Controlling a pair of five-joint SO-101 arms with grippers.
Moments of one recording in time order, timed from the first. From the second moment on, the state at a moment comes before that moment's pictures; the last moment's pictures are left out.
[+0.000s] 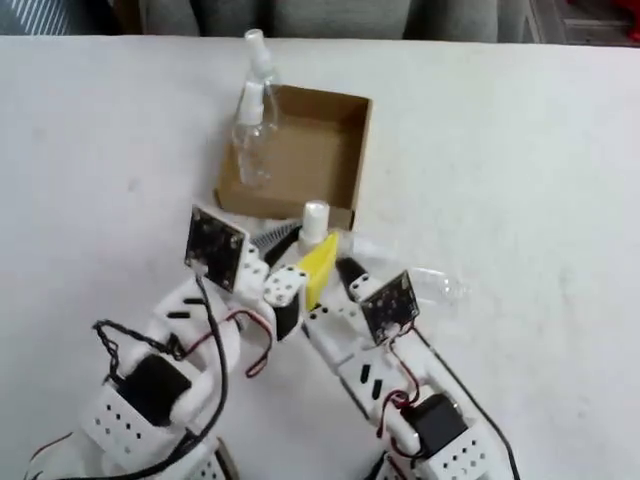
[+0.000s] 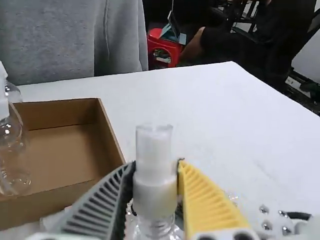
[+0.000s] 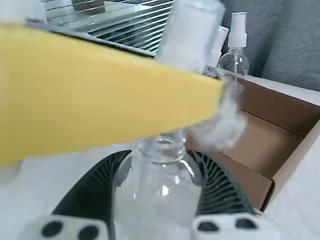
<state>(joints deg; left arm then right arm) 32.5 -73.5 66.8 33.5 14.4 -37.4 -102.6 94.3 27.2 -0.5</state>
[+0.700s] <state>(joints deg) 33.8 -80.0 73.3 32.9 13.6 -35.6 -102.5 94.4 27.2 -0.4</state>
